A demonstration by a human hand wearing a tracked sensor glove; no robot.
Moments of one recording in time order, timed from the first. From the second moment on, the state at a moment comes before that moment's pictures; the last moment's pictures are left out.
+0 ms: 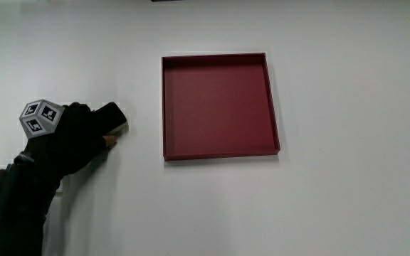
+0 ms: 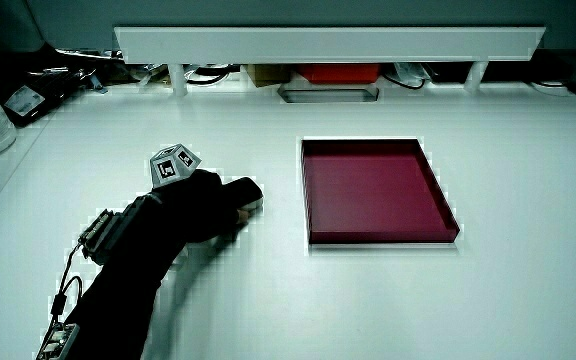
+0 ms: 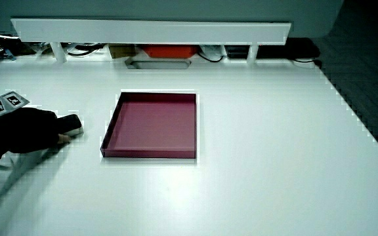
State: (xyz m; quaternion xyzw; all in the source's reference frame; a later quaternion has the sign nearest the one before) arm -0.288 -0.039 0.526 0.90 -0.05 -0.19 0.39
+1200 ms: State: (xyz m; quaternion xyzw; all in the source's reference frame) arm -0.244 -0.040 0.473 0.93 0.04 -0.21 0.31
